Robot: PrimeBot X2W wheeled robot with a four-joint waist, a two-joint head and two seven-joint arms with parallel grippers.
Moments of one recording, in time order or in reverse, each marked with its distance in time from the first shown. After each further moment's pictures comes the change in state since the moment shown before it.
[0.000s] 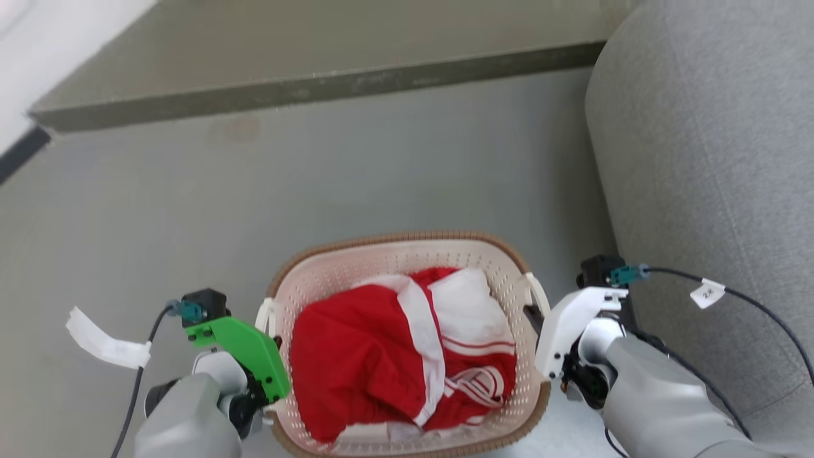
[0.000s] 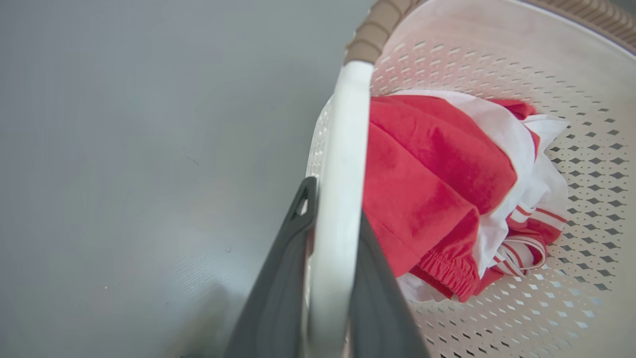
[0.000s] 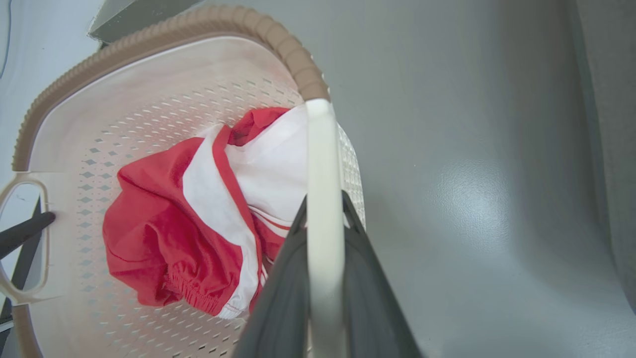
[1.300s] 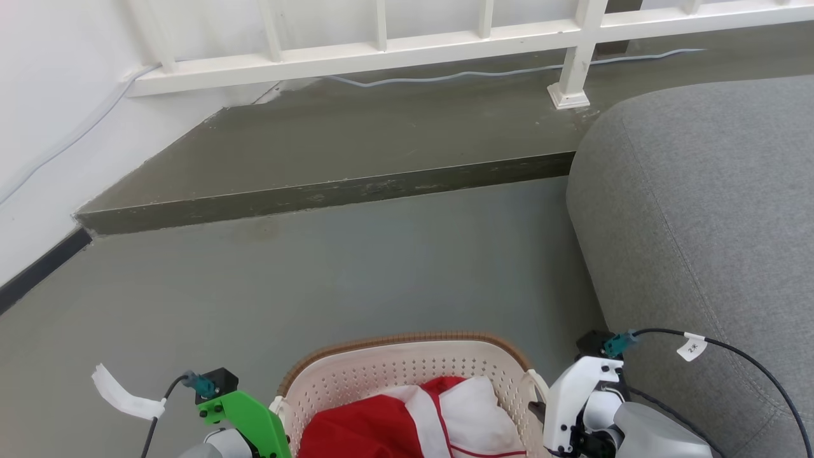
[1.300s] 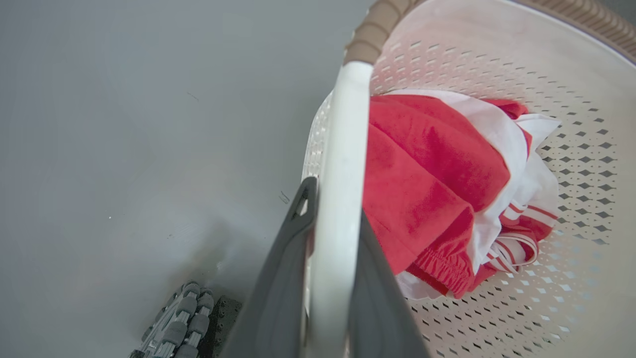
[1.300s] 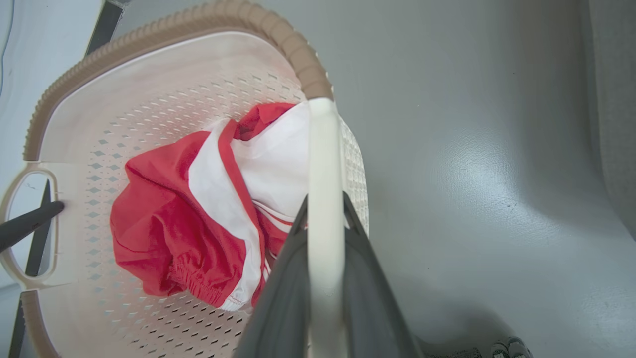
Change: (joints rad) left arm 0.151 -0.004 -0.008 0.023 -0.039 0.000 0.163; right arm 0.141 0.007 0.031 0.039 0.052 0.016 0.178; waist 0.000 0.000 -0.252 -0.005
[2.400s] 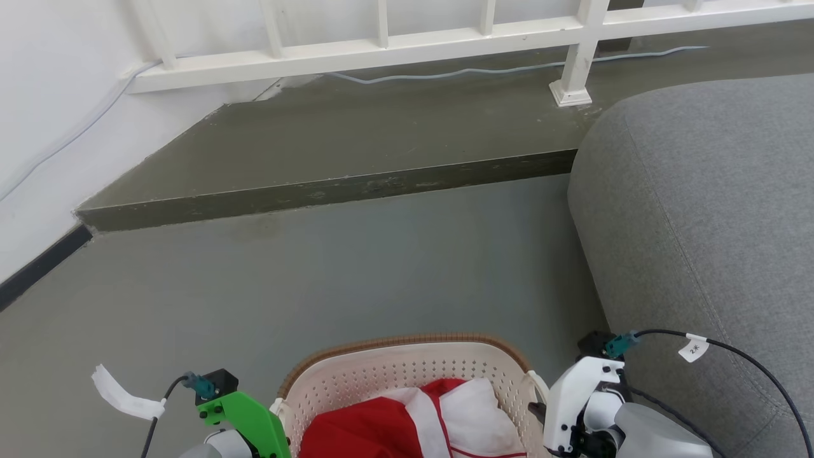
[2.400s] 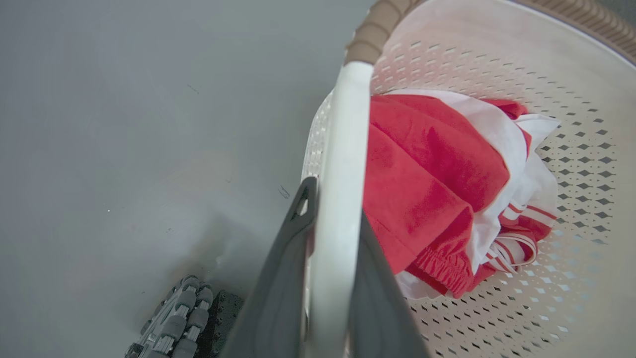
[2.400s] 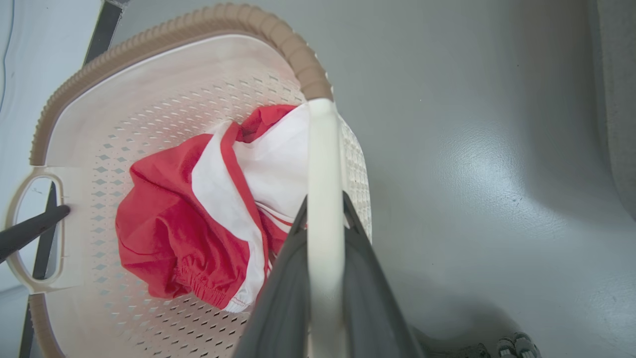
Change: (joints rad) left arm 0.002 0.000 -0.001 0.000 -0.008 0.002 0.012; right arm 0.000 -0.001 0.008 0.001 0.027 0.000 0.008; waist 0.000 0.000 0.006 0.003
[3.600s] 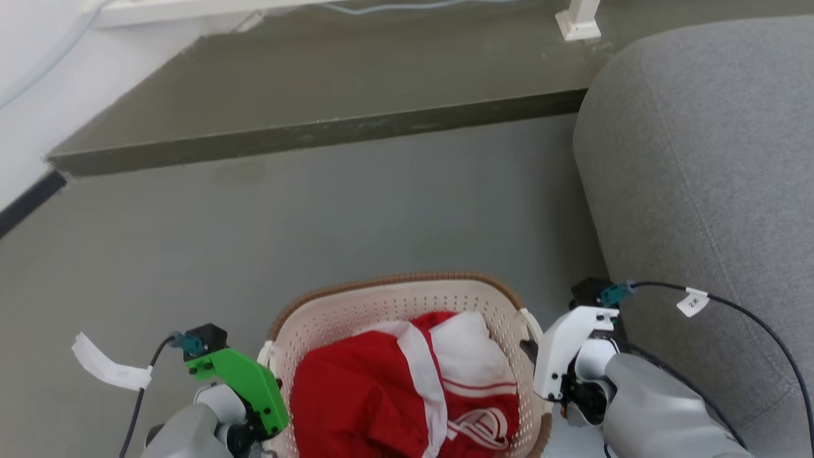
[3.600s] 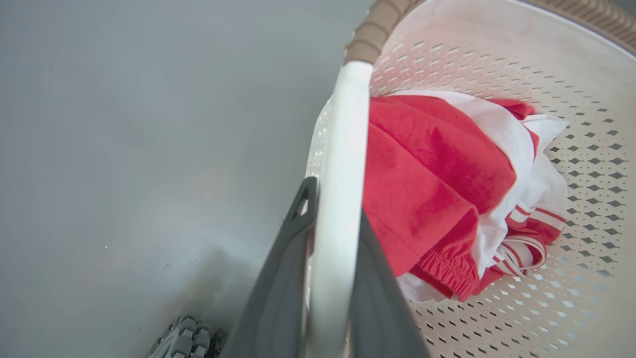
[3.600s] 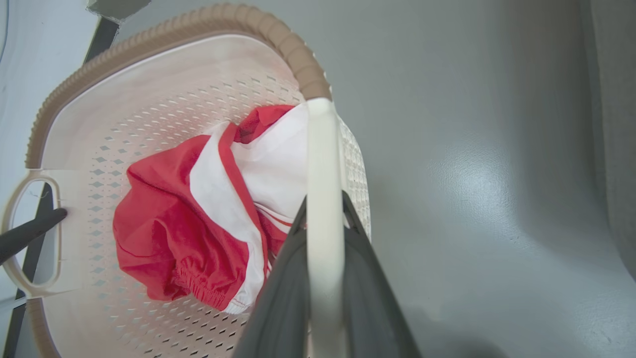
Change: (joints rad) left arm -0.068 0.011 0.001 -0.035 -0.001 0.008 -0.083; right arm -0.093 -0.007 0.029 -0.042 -0.002 -0.027 -0.057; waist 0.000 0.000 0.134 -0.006
